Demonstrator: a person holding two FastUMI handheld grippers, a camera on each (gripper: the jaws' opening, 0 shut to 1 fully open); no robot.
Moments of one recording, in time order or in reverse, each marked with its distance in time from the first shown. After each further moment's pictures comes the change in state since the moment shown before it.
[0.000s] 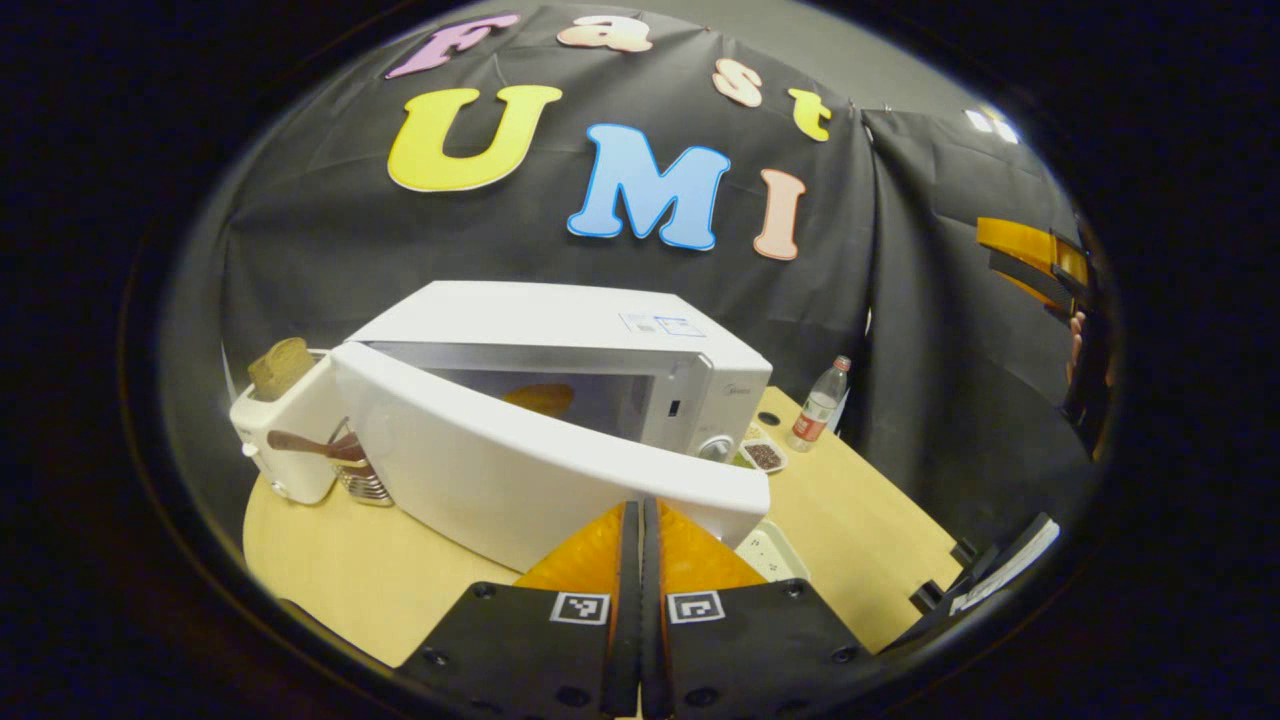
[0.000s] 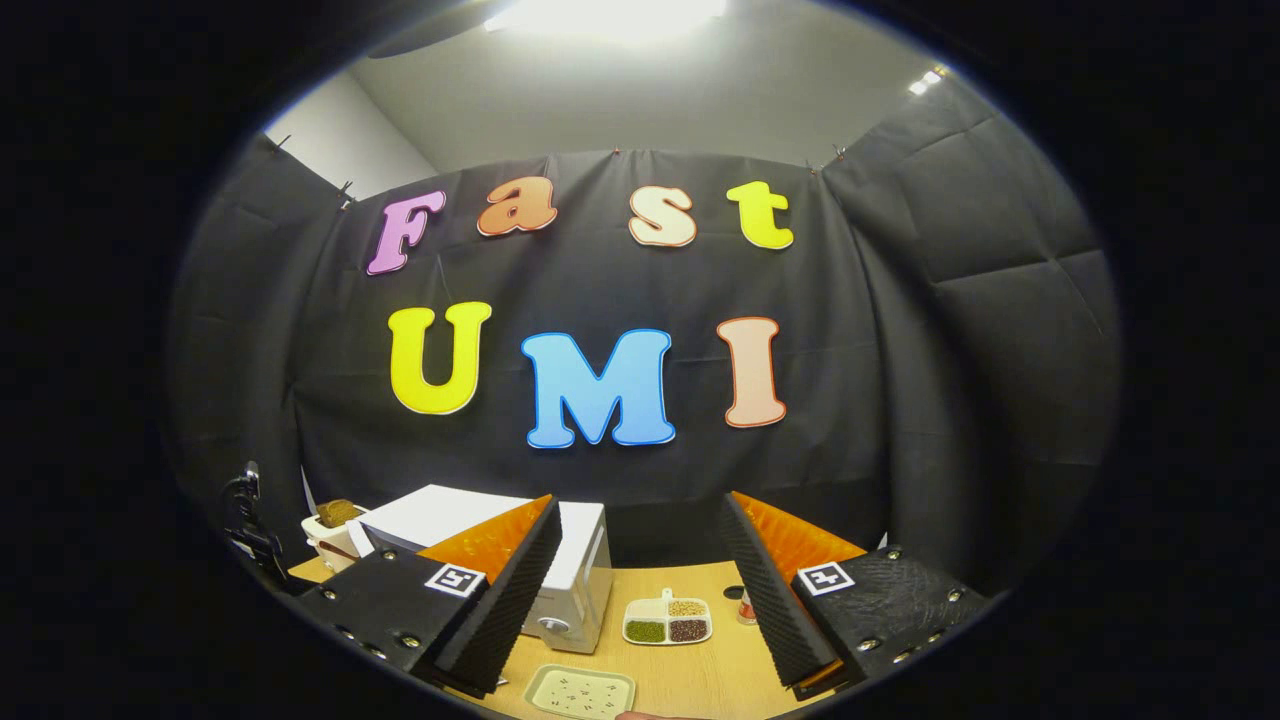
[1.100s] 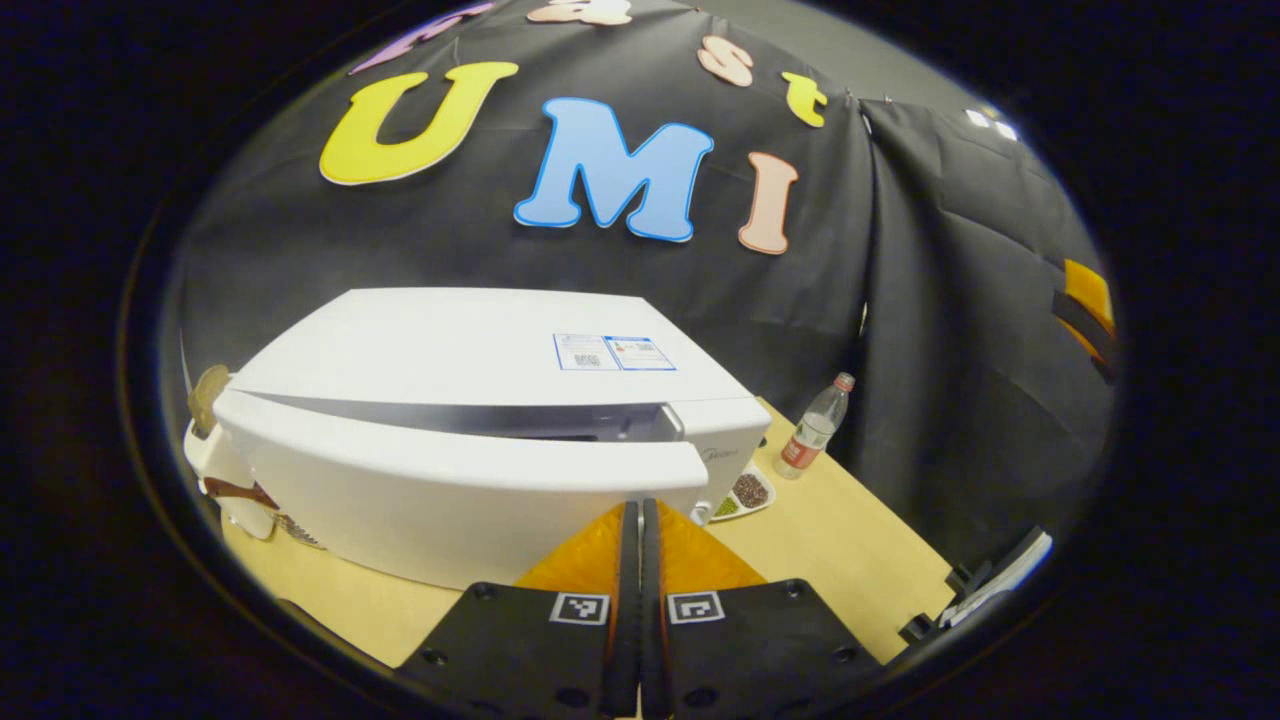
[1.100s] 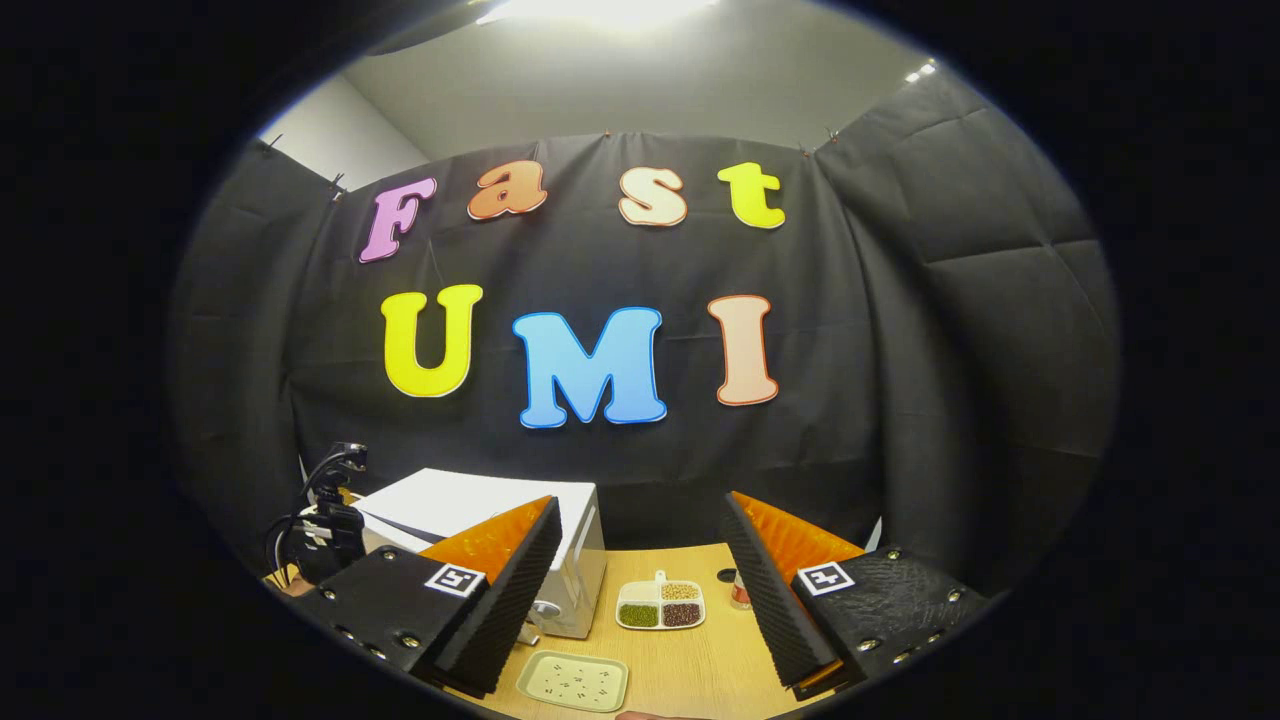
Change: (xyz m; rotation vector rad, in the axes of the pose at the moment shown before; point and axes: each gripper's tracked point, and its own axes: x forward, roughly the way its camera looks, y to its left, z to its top) left arm 0.112 -0.032 0.040 -0.003 0.036 -0.058; right arm -0.006 -0.010 -0.021 0.013 0.062 -0.011
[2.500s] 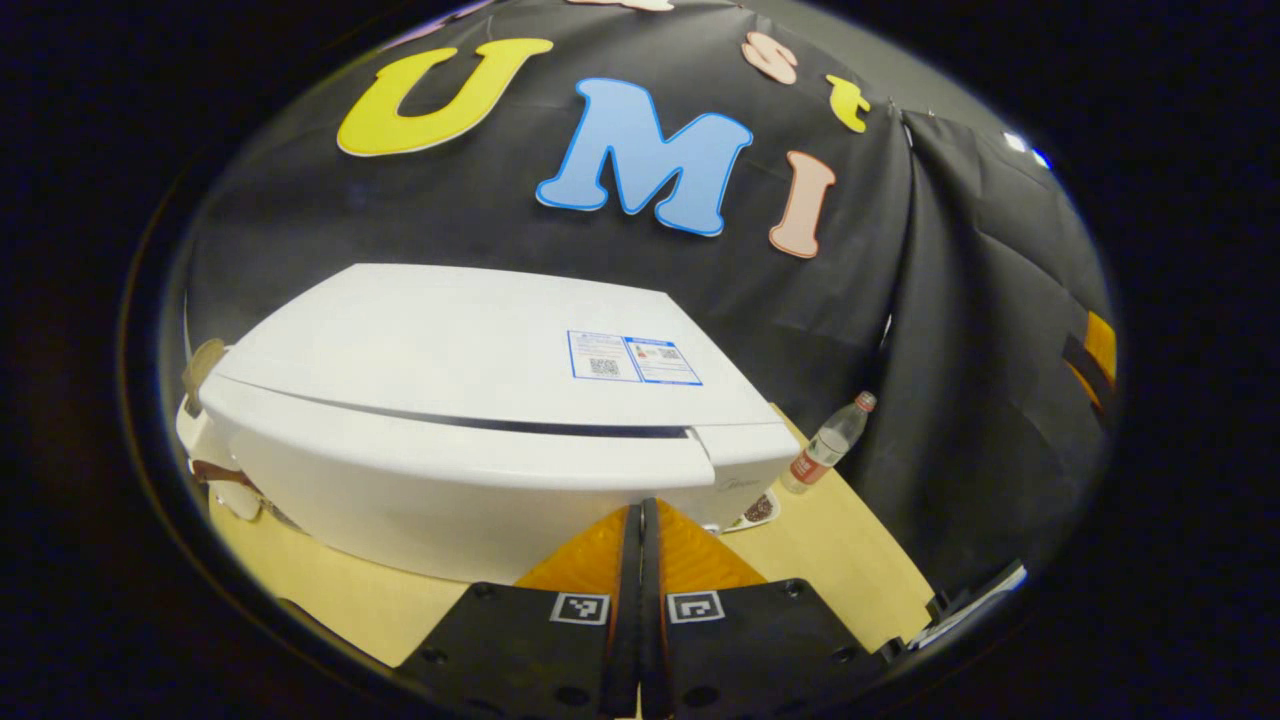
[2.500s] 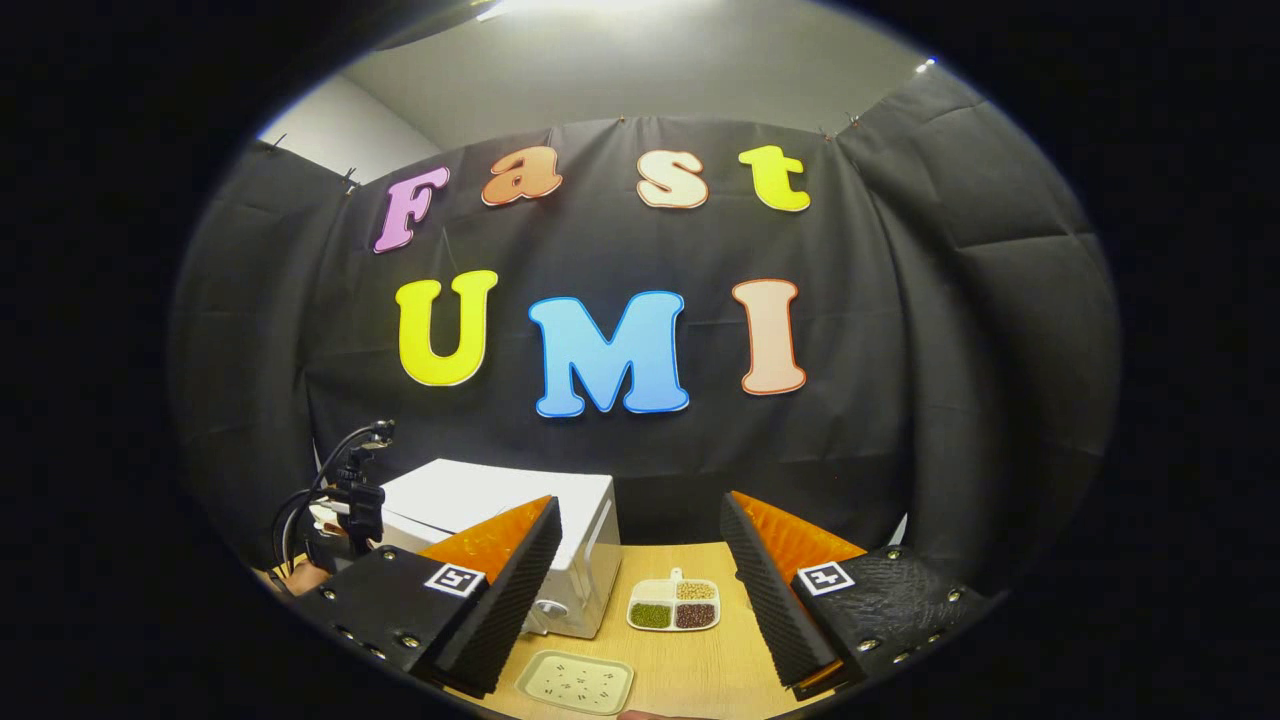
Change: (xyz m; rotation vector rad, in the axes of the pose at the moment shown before) left arm 0.022 0.008 0.009 -0.076 0.041 0.026; right arm 0.029 0.009 -0.015 0.002 0.031 0.079
